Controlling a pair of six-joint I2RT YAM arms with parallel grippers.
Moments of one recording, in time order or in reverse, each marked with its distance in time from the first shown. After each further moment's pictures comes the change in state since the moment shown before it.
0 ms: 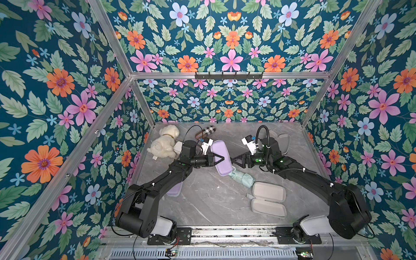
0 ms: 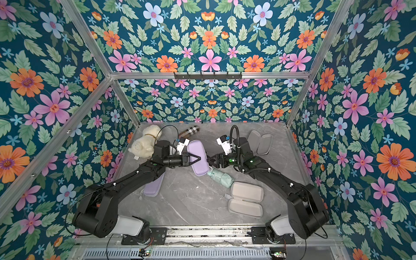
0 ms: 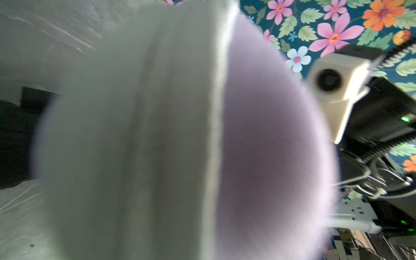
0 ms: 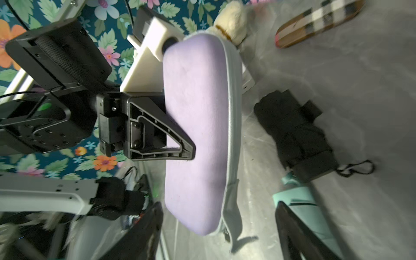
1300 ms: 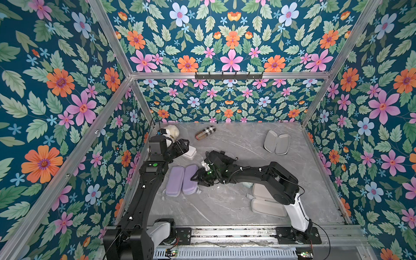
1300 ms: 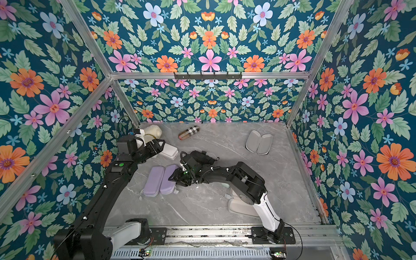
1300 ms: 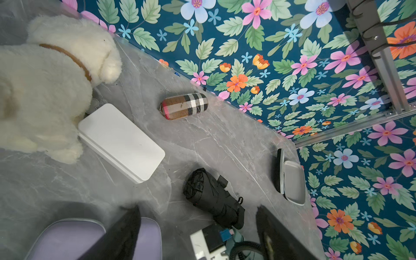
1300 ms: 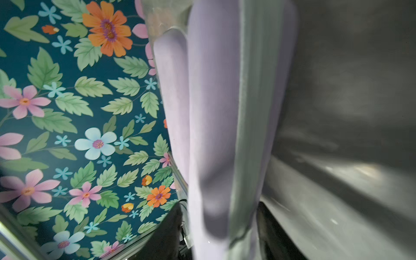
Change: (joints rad) left arm 0.353 -0.319 0.130 -0.478 -0.583 0.093; right arm 0.433 0.621 0.426 0.028 0.264 0.835
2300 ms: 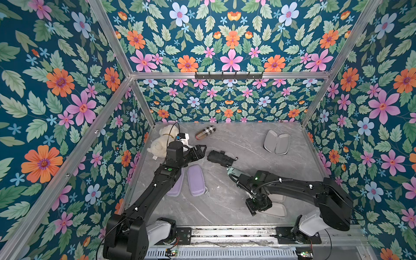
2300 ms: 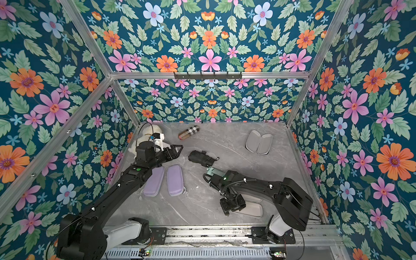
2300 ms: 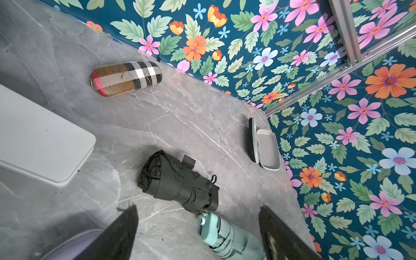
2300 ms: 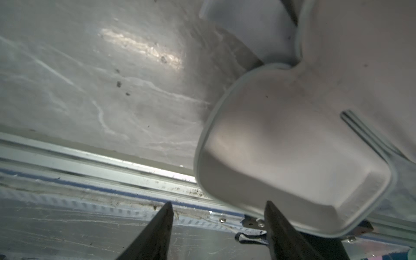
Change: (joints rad) left arm -0.227 0.057 -0.159 0.277 0.025 -0.055; right arm 0.047 -0.484 -0.402 -1.154 0.298 -0.642
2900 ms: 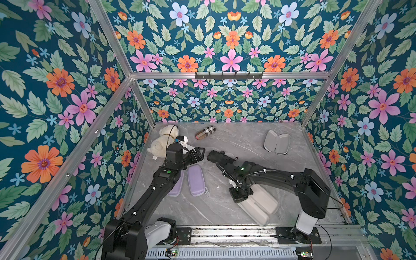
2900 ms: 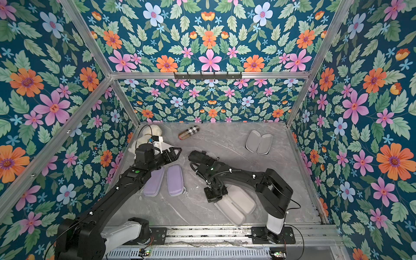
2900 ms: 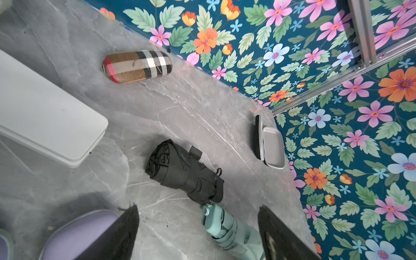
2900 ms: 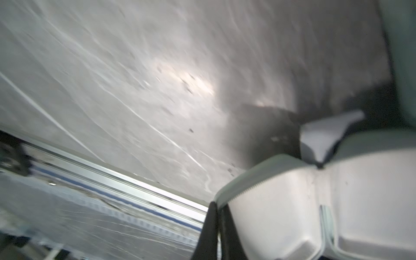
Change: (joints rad) left arm 0.000 -0.035 -0.031 -0.074 -0.008 -0.026; right arm -0.031 0.232 0.330 0.150 -0.103 0.056
